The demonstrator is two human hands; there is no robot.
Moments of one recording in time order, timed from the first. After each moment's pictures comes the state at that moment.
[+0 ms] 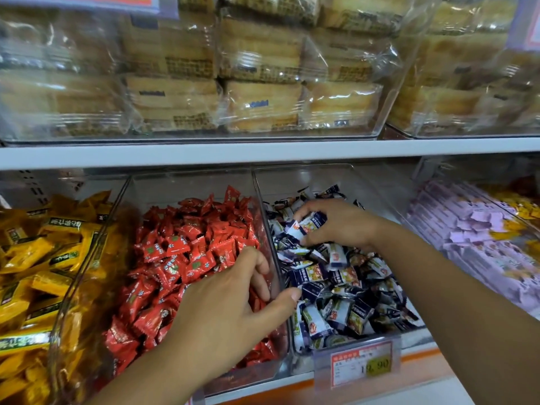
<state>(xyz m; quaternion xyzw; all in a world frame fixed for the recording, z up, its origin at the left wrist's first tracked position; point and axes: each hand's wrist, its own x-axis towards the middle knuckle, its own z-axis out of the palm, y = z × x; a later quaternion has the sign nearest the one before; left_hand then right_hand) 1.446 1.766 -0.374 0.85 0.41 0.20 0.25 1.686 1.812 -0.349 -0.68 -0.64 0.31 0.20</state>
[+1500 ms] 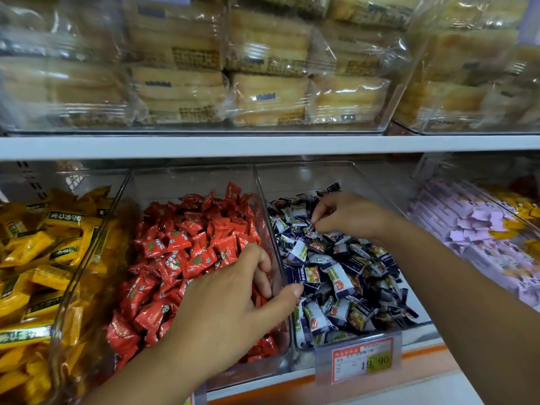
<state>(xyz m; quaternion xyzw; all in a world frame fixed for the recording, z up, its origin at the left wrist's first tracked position) 1.445 1.765 -0.373 0.85 0.42 0.20 0.25 1.691 1.815 -0.348 -0.73 -0.59 0.27 0.22</state>
